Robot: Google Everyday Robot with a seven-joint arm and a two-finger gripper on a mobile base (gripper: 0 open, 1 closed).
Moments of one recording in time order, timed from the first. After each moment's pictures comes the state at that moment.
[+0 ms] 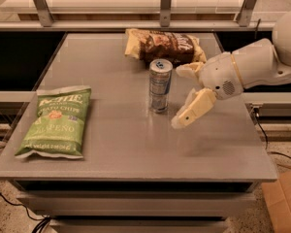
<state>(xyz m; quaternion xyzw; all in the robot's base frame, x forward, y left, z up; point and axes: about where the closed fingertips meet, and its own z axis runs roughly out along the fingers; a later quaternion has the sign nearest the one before) 0.502 -0.068 0.888 -0.57 0.67 0.31 0.35</state>
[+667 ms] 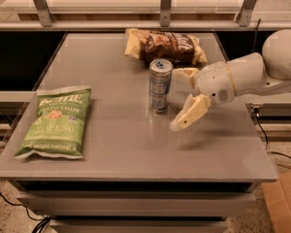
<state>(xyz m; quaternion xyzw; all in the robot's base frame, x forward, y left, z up) 0.514 -0.061 0.868 -0.58 0.62 0.36 0.39</state>
